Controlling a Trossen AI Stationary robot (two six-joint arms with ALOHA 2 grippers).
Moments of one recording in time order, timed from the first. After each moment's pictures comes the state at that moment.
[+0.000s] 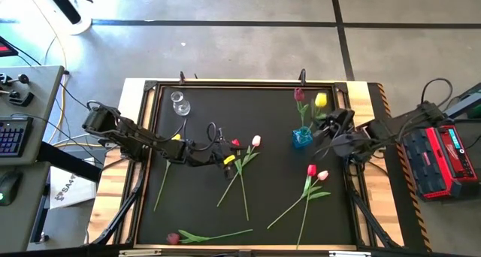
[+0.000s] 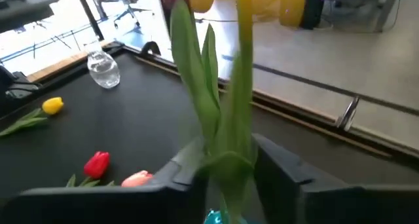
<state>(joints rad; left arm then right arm) -0.24 1.58 0.77 0.57 -0.47 0.03 0.38 0.76 0.77 -0.87 1.05 0.93</state>
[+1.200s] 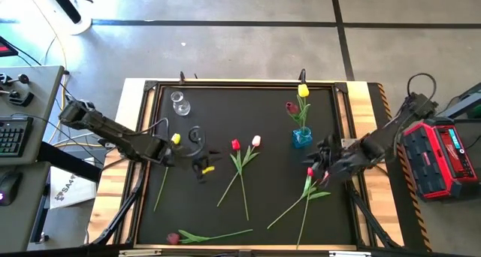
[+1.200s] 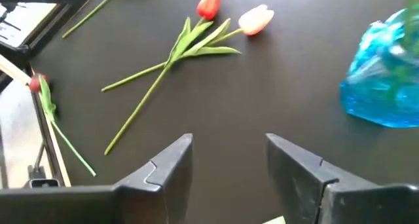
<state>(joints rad) -0.38 1.23 0.74 -0.17 -0.54 -0.29 0.65 0.93 0.78 -0.84 0.58 1.30</state>
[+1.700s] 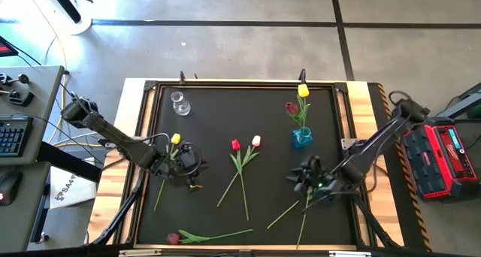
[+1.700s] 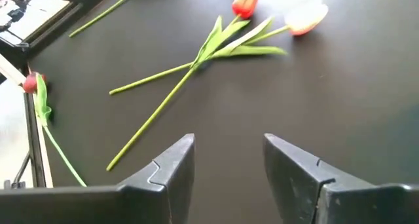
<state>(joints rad) -0.52 1.23 0.67 -0.34 -0.61 -0.65 0.73 1.29 0.77 -0.47 0.73 1.30</state>
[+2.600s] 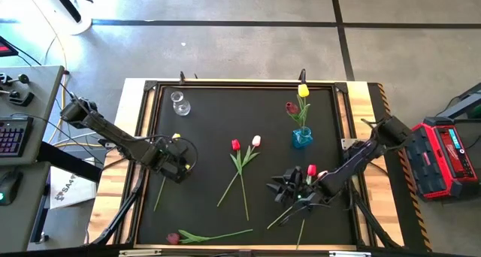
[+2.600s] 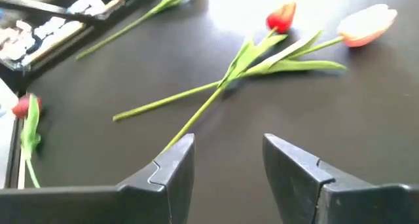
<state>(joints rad) -0.47 1.23 0.67 -0.92 -0.49 -1.21 0.69 1.65 0.77 0.04 0.86 1.15</state>
